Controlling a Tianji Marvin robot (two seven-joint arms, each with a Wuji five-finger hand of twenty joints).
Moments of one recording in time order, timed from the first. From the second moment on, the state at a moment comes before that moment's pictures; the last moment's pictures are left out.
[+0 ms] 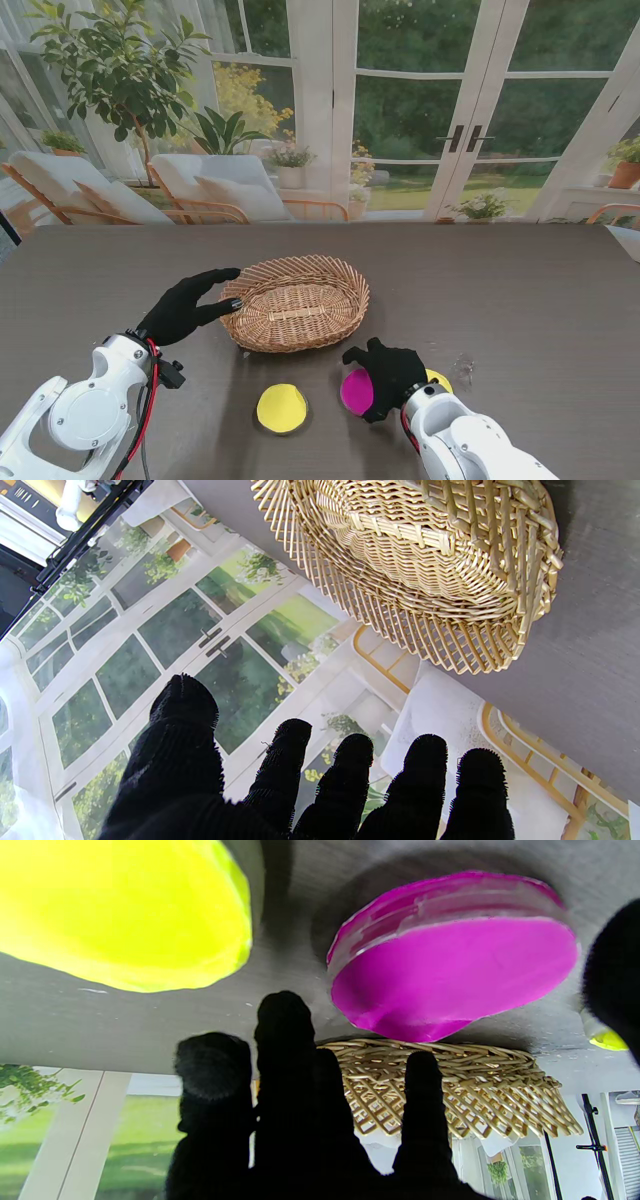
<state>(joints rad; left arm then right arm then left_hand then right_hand) 1.75 -1.10 -1.46 -1.80 0.39 -0.14 -0.08 -1.59 -1.04 0.95 -1.64 -1.12 0.16 0.03 0.86 -0.14 0.01 -0.03 0.50 0.18 0.11 0.33 0.48 0.30 0.06 0.26 0.36 0.41 0.10 0.35 0.12 0.41 0.26 0.65 0.15 -1.12 1.16 -0.23 0.20 -0.27 0.63 0.50 0.35 0.14 0.63 0.39 0.84 0.06 1.18 0.65 0.76 0.13 1.51 0.83</state>
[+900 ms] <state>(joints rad) 1.75 -1.10 -1.46 -1.80 0.38 -0.14 -0.10 -1.56 -1.04 0.89 -1.60 -1.12 0.20 0.03 0.86 -0.14 0.01 -0.03 0.50 0.18 0.11 0.33 0.48 0.31 0.06 0.26 0.36 0.41 0.10 0.35 0.12 0.41 0.26 0.66 0.21 -1.12 1.16 -0.24 0.21 -0.27 0.67 0.50 0.45 0.15 0.67 0.39 0.95 0.03 1.23 0.65 0.77 0.13 1.55 0.83</state>
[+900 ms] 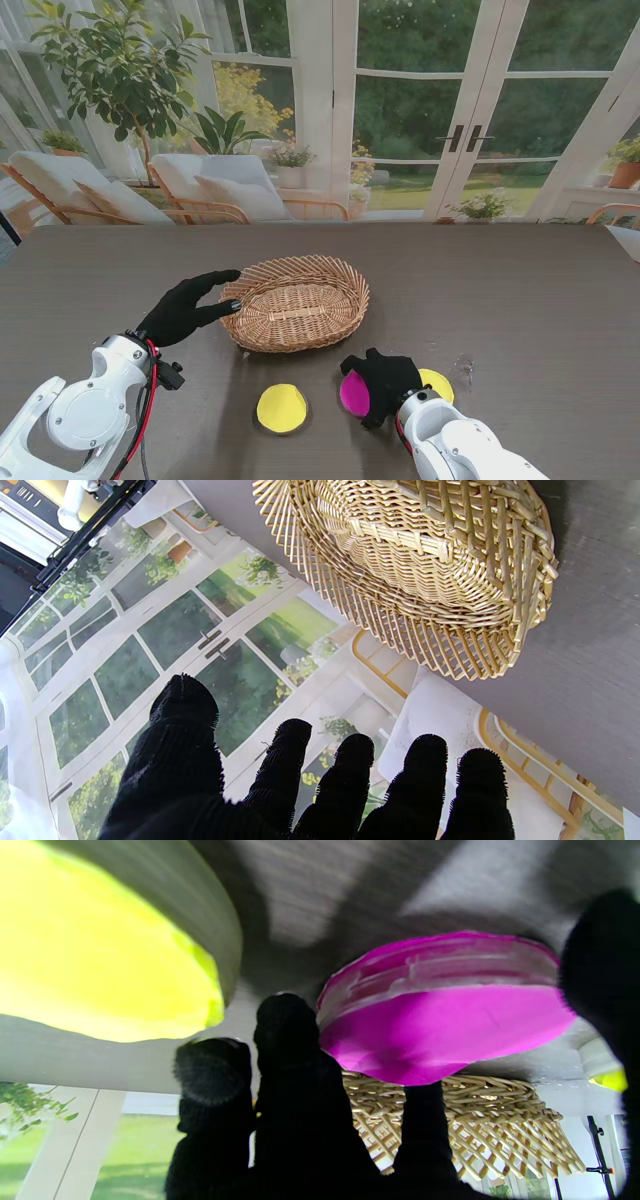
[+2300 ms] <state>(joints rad) 1.77 -1.10 -1.49 -1.81 0.37 -0.14 -0.10 -1.60 -1.05 0.93 -1.62 -1.07 0.18 -0.01 0.86 -0.13 0.01 -0.03 0.50 0.18 0.11 0.33 0.48 0.31 0.06 0.26 0.36 0.42 0.10 0.35 0.12 0.41 0.25 0.66 0.33 -1.14 1.21 -0.22 0.27 -0.27 0.71 0.48 0.63 0.21 0.70 0.42 1.11 -0.03 1.28 0.65 0.78 0.13 1.60 0.82</state>
